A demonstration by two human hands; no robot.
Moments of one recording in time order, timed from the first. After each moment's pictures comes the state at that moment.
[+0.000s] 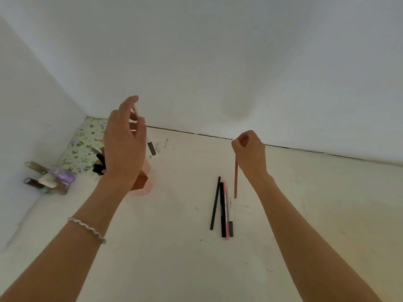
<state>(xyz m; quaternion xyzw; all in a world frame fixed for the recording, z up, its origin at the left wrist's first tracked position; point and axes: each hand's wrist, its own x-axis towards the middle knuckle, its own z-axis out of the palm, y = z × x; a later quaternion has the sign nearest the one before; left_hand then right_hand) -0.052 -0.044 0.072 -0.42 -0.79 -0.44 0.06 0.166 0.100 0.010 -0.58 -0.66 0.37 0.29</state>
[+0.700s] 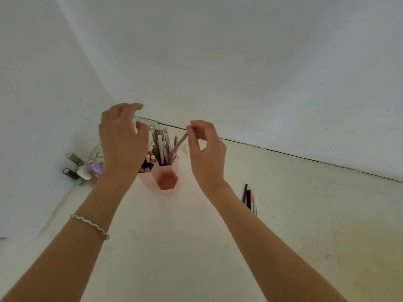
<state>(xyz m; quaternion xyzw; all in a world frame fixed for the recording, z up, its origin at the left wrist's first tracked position) -0.120 -0.084 0.074 -0.38 -0.85 -0.35 0.12 0.020 -0.008 0.046 -0.31 -0.70 0.41 0.49</state>
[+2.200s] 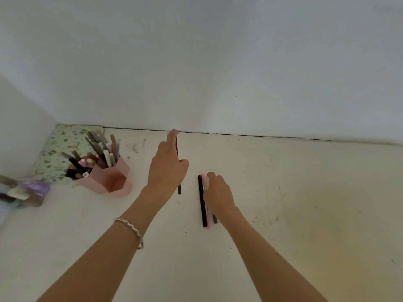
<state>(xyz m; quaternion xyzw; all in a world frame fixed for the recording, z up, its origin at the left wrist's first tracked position) 0.053 -0.017 0.027 -0.48 -0.81 -0.28 -0.18 0.197 0.008 -0.051 -0.58 -0.75 0.31 0.01</state>
